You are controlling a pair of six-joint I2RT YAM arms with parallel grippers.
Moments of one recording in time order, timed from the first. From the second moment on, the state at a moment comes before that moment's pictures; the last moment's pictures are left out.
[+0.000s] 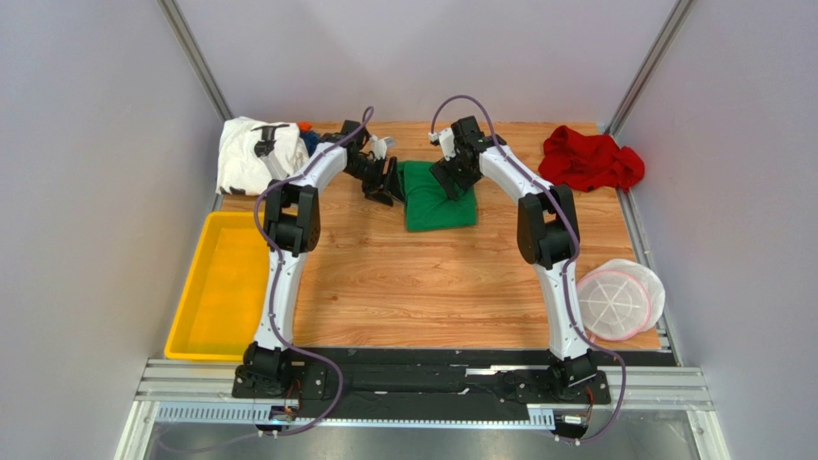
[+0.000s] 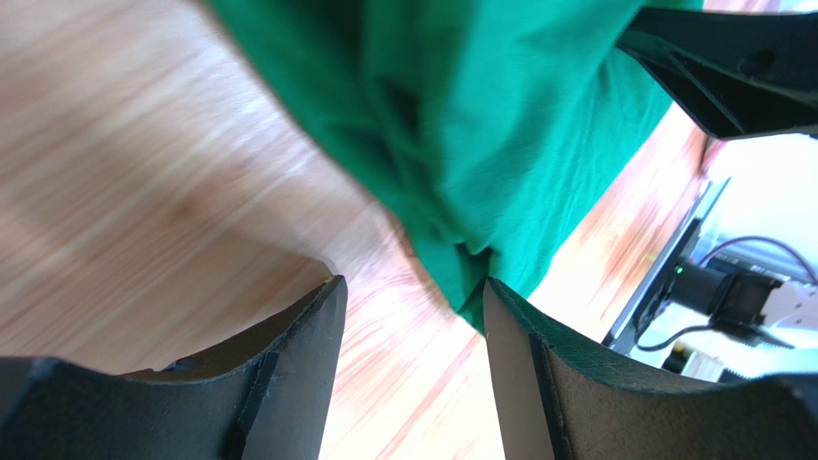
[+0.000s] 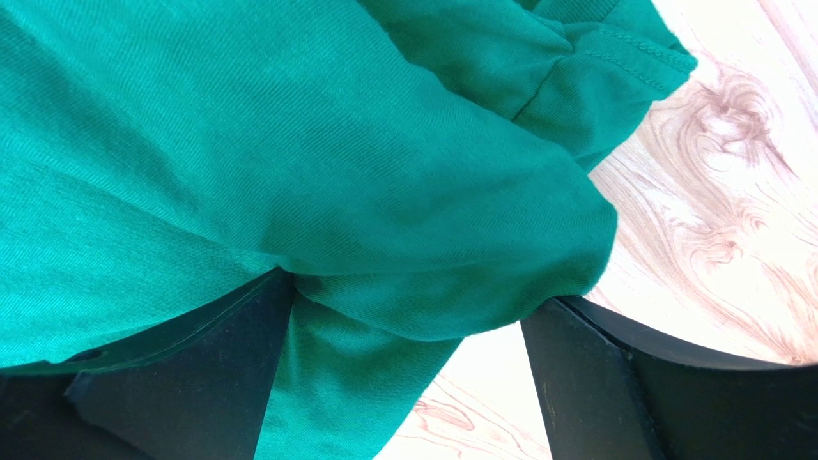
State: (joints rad) left arm -0.26 2.54 2.20 -0.90 0.79 -0.06; right arm 0.37 2.38 2.07 -0.74 -0.03 -0.32
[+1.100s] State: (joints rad) left arm -0.31 2.61 2.27 -0.90 0.90 -0.19; right arm 0.37 2.37 2.05 -0.71 -0.04 -0.32
